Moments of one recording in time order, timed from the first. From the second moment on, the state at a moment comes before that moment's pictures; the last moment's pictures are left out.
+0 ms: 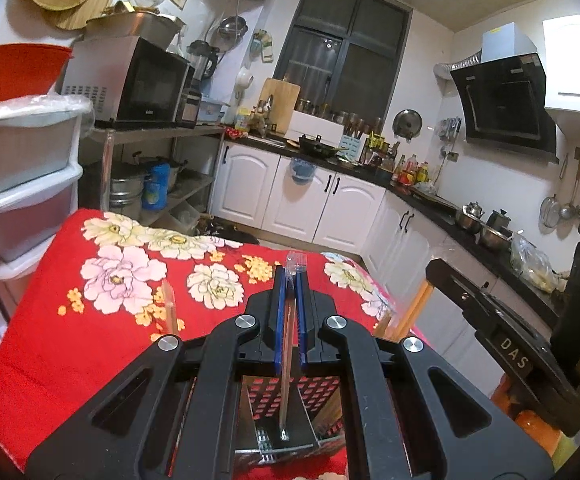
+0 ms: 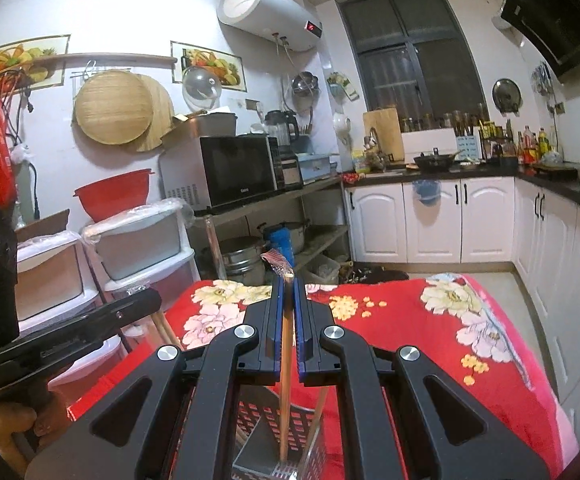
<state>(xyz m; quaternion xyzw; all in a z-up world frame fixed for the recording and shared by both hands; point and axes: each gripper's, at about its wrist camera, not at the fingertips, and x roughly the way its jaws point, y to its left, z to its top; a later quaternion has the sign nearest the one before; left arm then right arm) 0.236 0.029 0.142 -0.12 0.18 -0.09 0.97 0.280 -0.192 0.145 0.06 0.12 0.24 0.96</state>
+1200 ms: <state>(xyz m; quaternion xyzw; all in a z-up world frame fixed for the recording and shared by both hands) 0.214 0.050 0.099 -0.15 0.21 -0.07 0.96 0.264 -0.213 0.086 0.08 0.19 0.21 0.95</state>
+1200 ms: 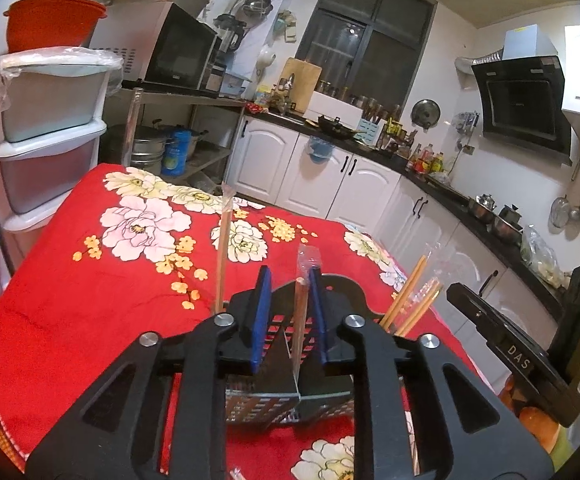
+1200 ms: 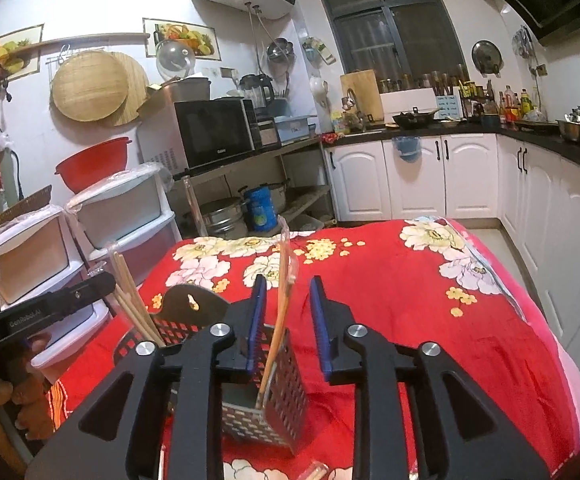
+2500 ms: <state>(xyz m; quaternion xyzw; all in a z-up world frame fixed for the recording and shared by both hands) 0.111 0.090 0.053 -0.16 0.24 -0.03 0.96 0.182 -0.195 0.044 -0.01 0.26 0.27 0.93</state>
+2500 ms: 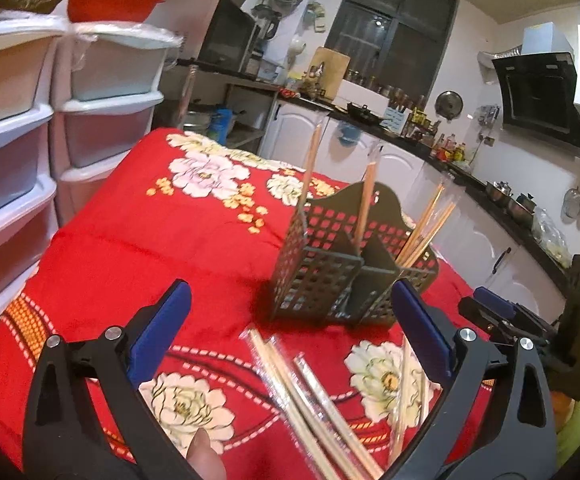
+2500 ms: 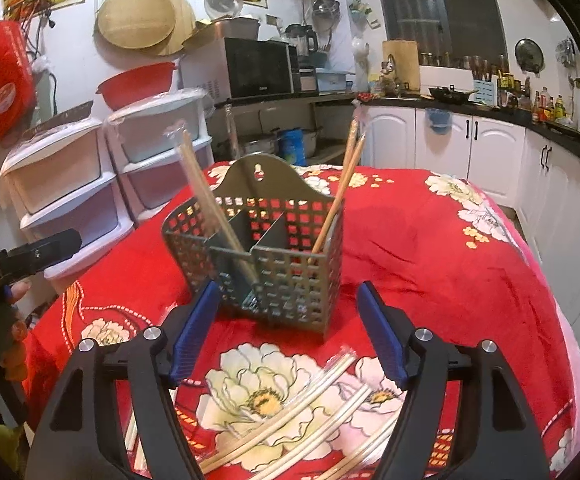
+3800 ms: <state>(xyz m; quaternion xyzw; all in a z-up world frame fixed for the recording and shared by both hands) 0.171 0.093 -0.048 -0.21 0.45 -0.08 0.87 0.202 -0.203 -0.027 0.01 0.40 0.26 0.88</state>
